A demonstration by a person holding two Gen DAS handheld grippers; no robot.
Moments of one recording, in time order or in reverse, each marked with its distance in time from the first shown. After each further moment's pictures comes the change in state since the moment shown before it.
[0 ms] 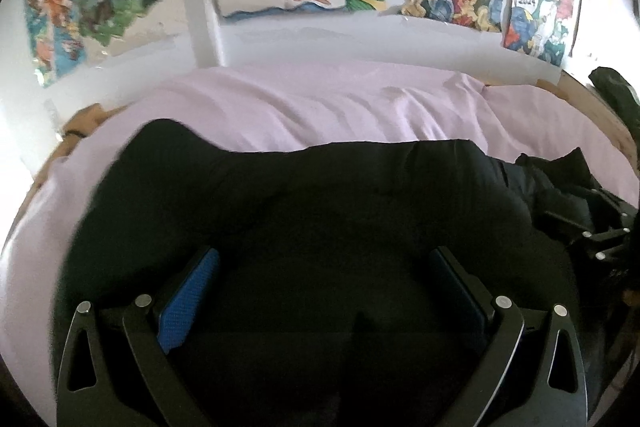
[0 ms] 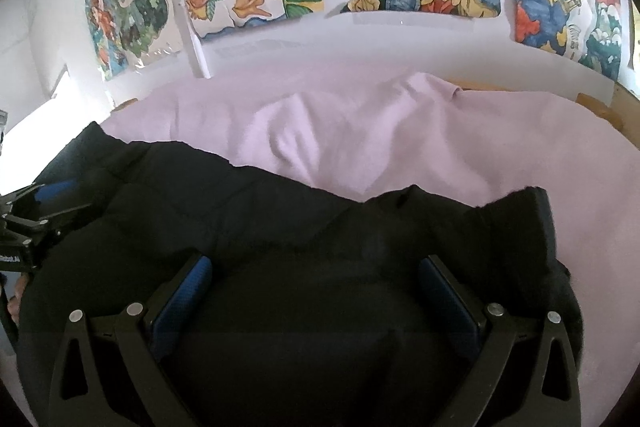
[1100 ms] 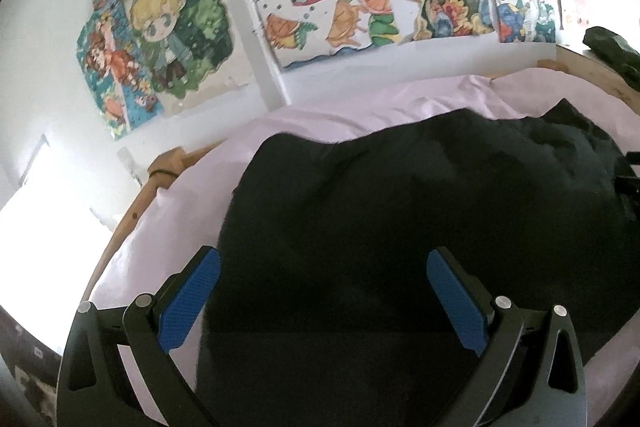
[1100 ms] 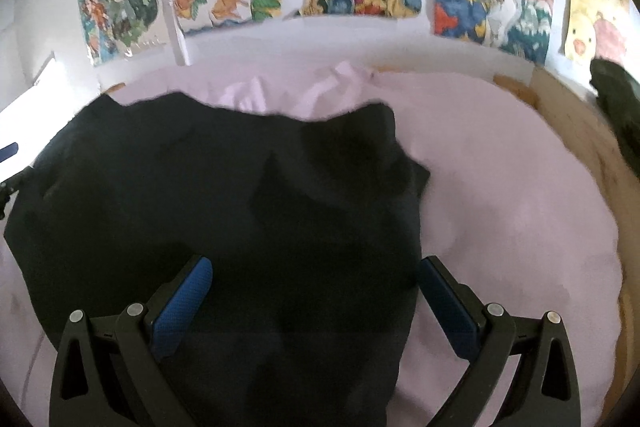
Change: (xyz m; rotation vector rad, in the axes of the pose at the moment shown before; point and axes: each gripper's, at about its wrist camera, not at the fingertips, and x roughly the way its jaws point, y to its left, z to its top) left arm -0.097 0.013 -0.063 0.153 -0.126 0.206; right arm -0.095 -0.030 -0.060 0.004 0.091 -0.116
